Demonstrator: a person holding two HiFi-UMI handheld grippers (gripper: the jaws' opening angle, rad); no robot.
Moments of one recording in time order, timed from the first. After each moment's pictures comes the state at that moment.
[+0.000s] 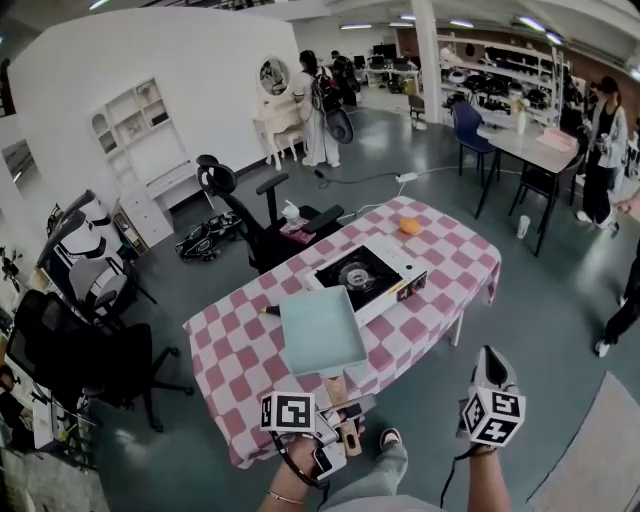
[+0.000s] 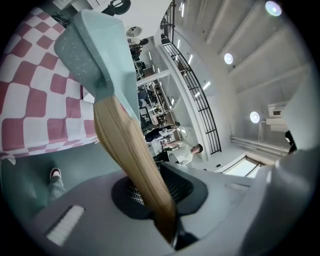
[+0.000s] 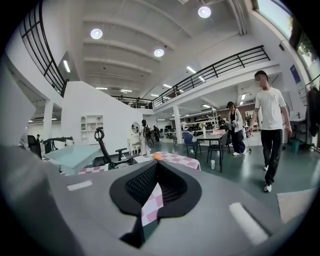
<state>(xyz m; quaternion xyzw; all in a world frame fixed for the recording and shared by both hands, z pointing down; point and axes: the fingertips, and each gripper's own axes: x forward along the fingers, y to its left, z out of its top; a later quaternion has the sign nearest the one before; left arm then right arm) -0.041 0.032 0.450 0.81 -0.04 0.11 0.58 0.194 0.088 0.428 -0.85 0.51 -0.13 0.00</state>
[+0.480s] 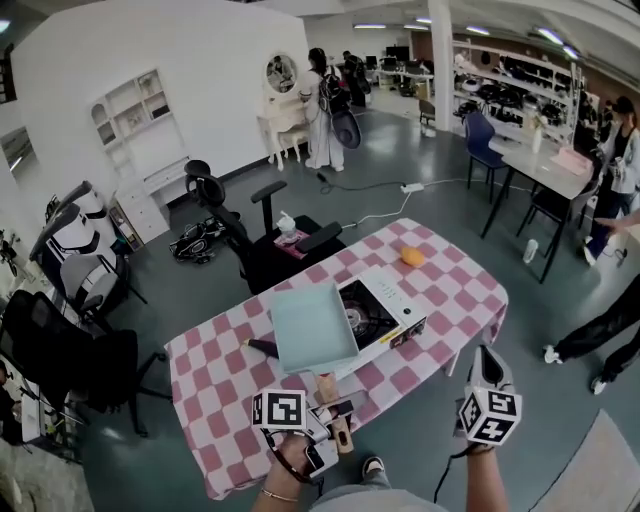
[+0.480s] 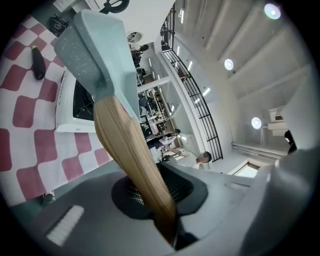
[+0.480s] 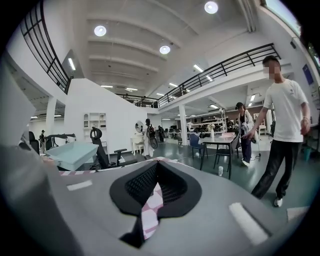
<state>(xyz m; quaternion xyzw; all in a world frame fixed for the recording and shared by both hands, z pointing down) 0.055 -0.108 0.441 0.81 -0.06 0.08 0.58 0.299 -0.058 0.416 -0.83 0.54 -0.12 -0.02</state>
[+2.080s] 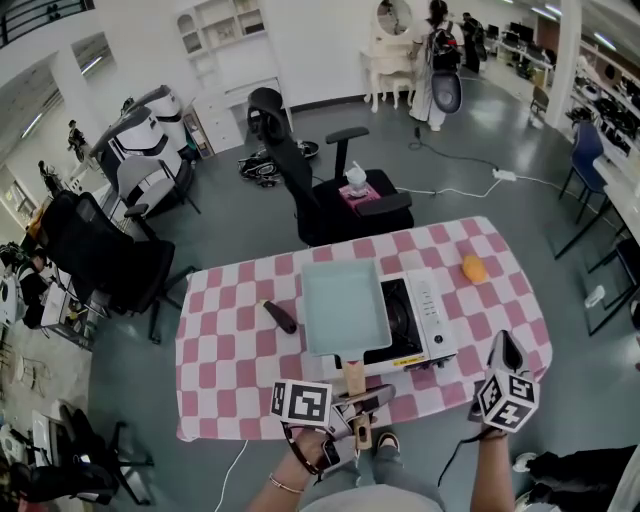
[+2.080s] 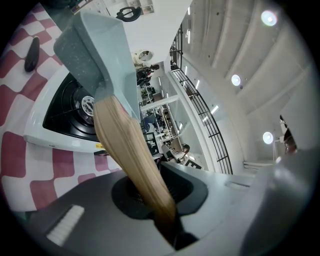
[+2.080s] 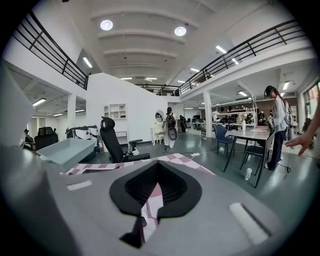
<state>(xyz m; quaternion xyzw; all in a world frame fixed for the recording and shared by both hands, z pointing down) 0.154 -0.193 0.462 0.79 -0.16 0.00 0.59 0.392 -0.265 0.453 -0.74 0.65 -0.15 -0.07</state>
